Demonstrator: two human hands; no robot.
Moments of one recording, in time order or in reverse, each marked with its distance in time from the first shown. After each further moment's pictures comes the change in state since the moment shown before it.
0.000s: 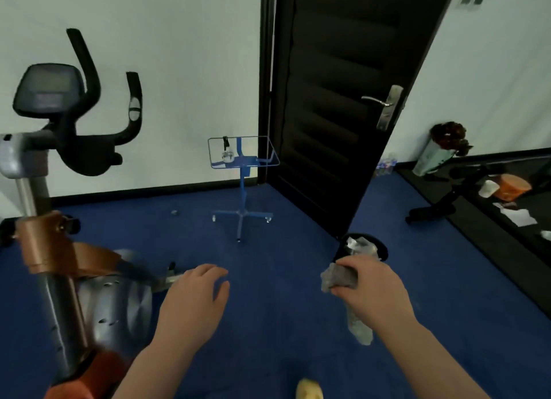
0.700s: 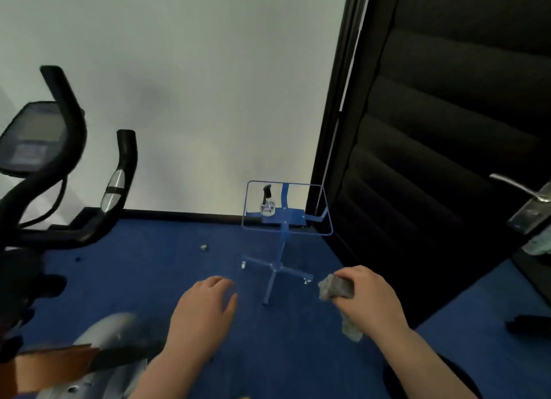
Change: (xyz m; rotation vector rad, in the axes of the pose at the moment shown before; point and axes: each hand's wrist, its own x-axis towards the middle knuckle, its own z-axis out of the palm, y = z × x) left_hand 0.368 -0.039 0.007 0.050 0.050 -0.225; right_hand 0.443 -0.042 0.070 0.051 -0.203 -0.190
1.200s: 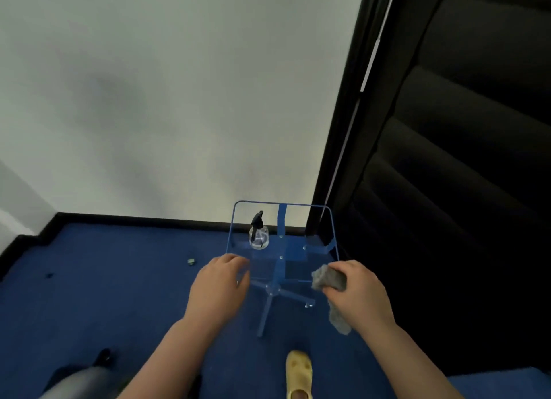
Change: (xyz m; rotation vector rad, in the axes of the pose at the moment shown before) left_hand 0.296 0.038 0.033 -0.099 -0.013 0.013; right_hand 0.276 0.028 0.012 0.085 -0.013 0.038
